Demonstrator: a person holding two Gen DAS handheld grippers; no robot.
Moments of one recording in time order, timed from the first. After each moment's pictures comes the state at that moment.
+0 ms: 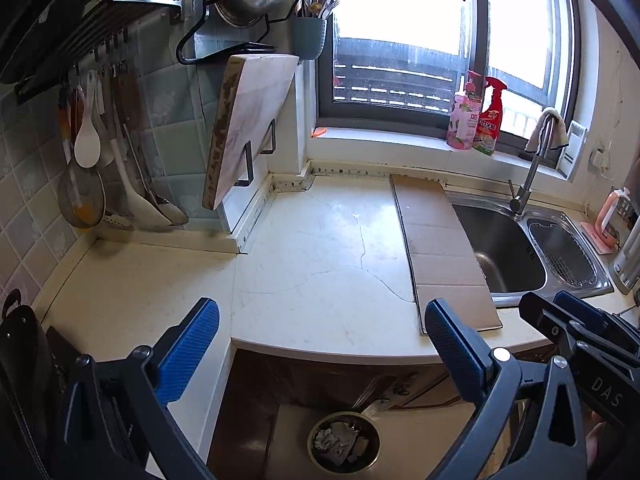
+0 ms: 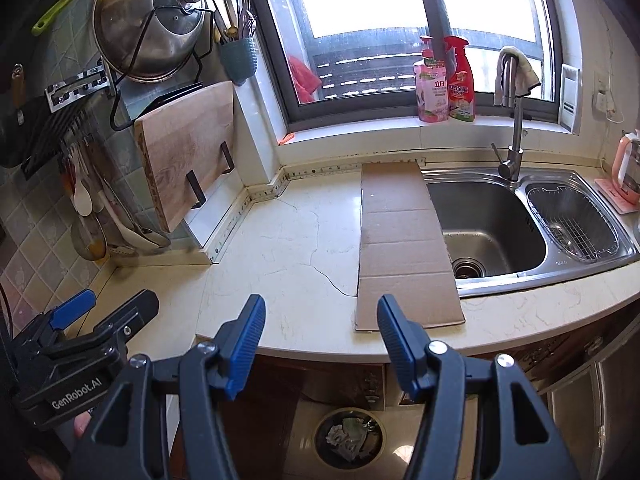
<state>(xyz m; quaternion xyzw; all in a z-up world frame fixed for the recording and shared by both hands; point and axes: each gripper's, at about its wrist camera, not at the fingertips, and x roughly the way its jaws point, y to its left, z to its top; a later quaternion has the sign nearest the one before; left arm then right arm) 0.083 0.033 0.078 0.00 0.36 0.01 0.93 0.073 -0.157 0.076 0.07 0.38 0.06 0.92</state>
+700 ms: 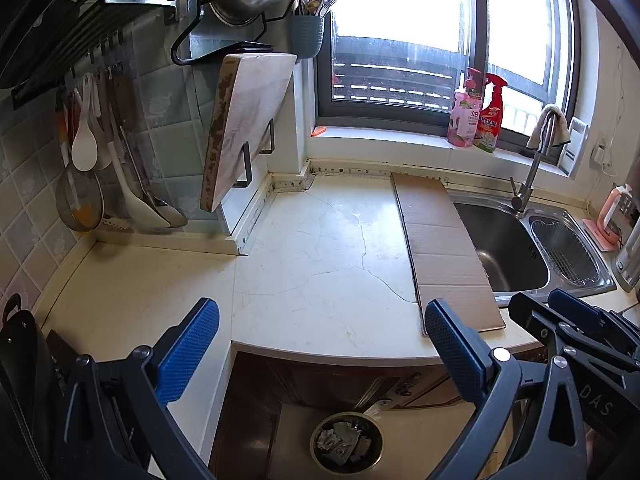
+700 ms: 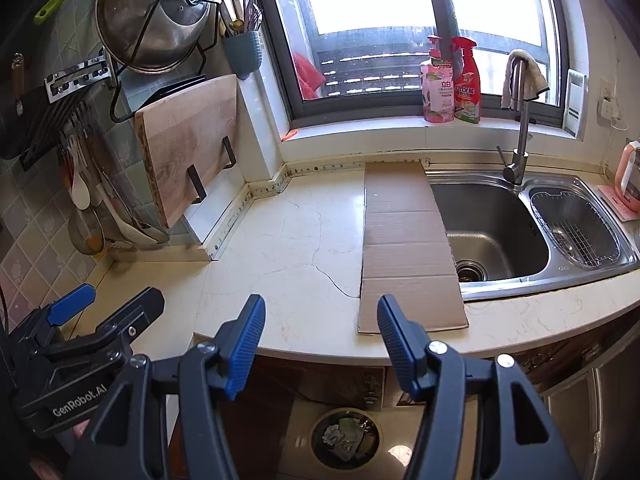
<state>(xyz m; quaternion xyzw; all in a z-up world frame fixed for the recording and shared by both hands) 0.084 0.030 0.078 0.00 0.36 0.01 0.93 0.080 -0.152 0.074 0.06 0.38 0.06 0.92</state>
